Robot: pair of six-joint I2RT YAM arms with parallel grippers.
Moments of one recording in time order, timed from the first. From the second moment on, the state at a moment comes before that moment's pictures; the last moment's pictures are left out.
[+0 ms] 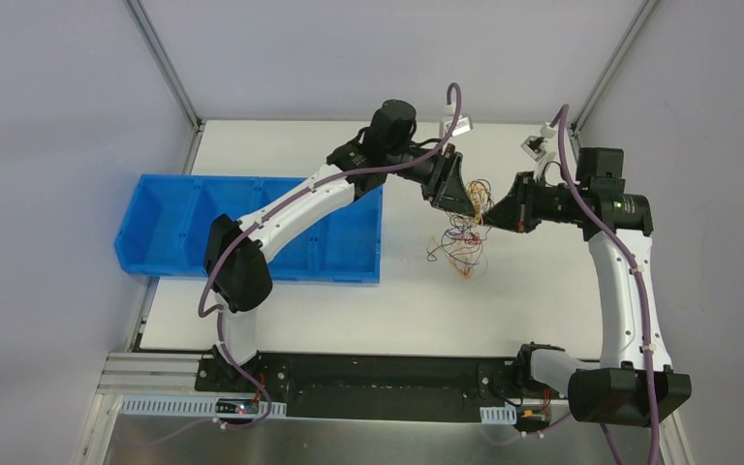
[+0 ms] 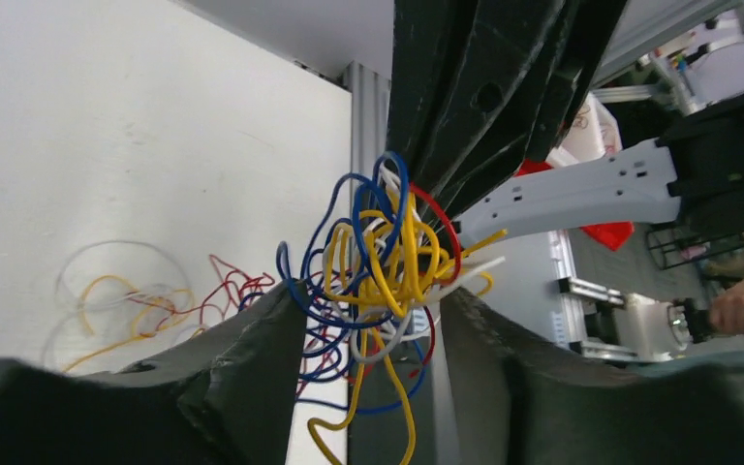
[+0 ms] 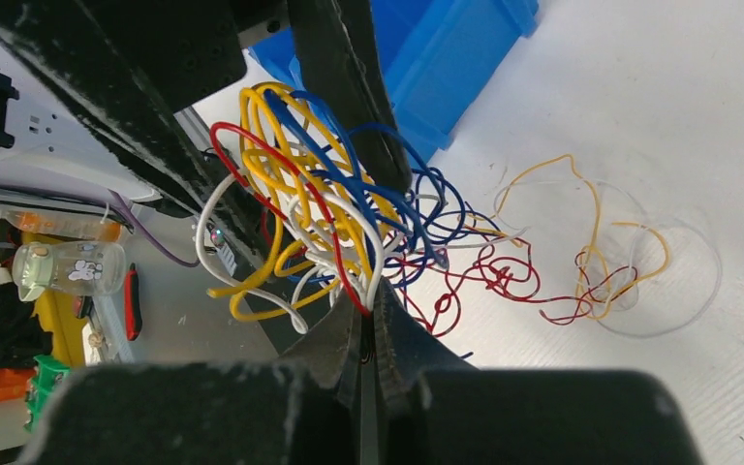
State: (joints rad) left arm -0.76 1.90 1.83 -0.24 0.94 -0.43; right arm -0.04 1.15 1.31 -1.05 -0.98 -0.09
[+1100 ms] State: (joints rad) left arm -0.38 1.80 2.01 -0.35 0.77 -0.37; right arm -0.58 1.25 1.10 -1.12 -0.48 -0.48
